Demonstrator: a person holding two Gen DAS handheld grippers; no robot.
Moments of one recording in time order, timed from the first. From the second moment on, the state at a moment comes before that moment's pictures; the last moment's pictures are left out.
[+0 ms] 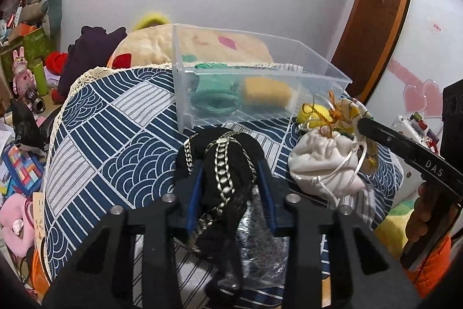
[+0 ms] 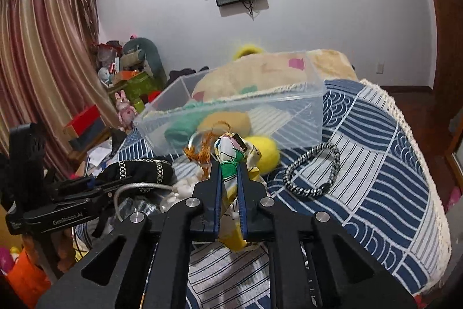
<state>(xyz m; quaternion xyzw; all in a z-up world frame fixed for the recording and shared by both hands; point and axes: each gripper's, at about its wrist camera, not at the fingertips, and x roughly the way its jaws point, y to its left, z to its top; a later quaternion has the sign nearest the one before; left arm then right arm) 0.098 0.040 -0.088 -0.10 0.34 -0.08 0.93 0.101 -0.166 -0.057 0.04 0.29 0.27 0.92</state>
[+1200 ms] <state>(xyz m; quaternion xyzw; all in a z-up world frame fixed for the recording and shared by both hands) 0.146 0.036 0.018 -0.04 0.19 -0.06 0.98 0.144 -0.145 0.024 0.00 0.20 0.24 0.95</state>
